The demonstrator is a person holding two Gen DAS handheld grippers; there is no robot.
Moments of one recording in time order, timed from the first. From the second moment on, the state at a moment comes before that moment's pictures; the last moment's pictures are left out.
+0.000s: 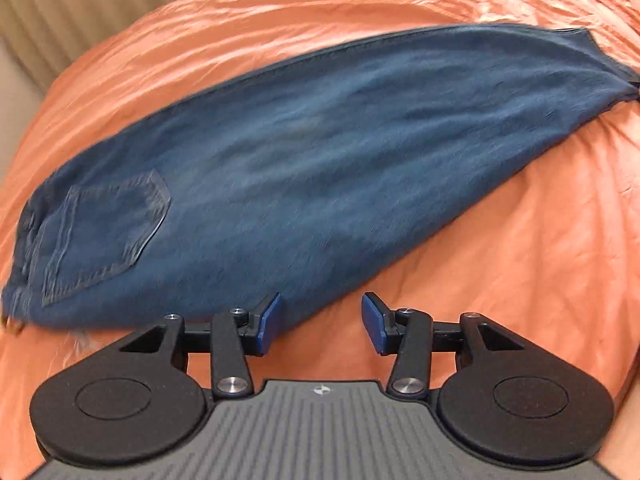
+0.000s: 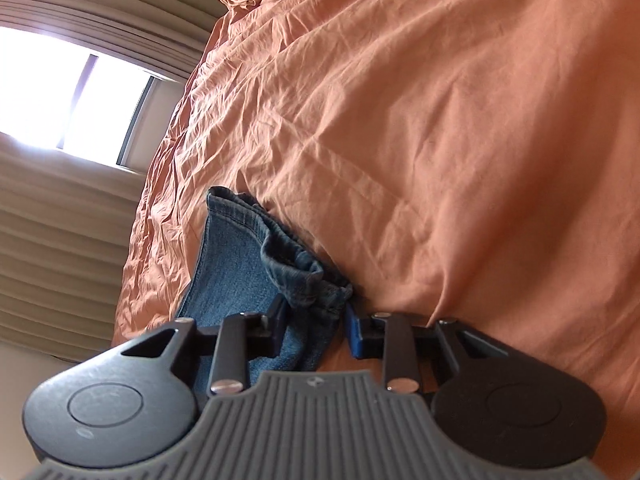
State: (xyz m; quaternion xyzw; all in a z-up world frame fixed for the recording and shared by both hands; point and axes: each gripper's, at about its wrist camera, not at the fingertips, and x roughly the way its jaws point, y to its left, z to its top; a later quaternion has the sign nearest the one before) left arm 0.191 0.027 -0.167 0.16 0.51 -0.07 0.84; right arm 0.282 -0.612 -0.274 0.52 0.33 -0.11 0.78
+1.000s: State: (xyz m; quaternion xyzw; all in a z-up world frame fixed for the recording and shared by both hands) left arm 0.214 0.049 -0.196 -0.02 0.45 0.10 0.89; right arm 0.294 -0.607 -0.273 0.48 0.35 -0.13 0.79
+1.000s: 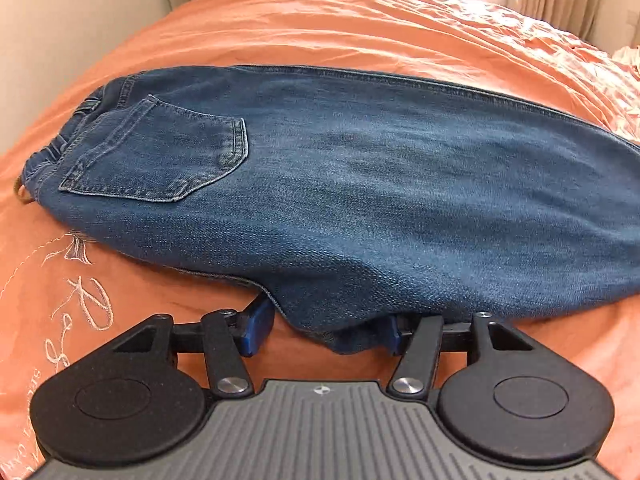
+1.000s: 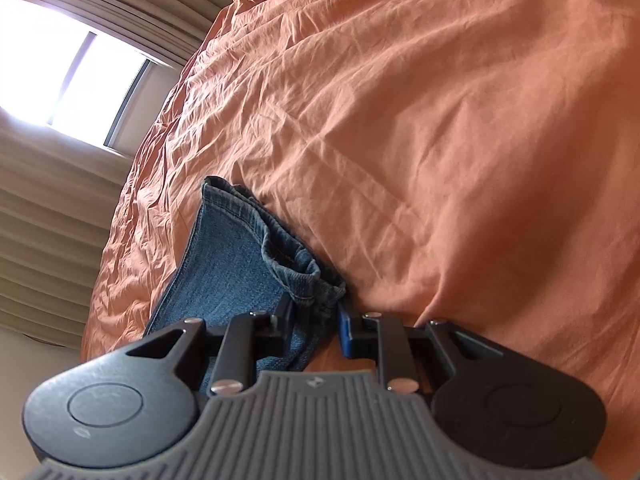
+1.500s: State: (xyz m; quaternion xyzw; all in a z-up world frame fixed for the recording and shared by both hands) left arm 0.206 0.079 -0.189 -0.08 0.49 0.11 0.86; right arm 0.283 -0.613 -0.267 0.48 0.35 -0.18 0.79
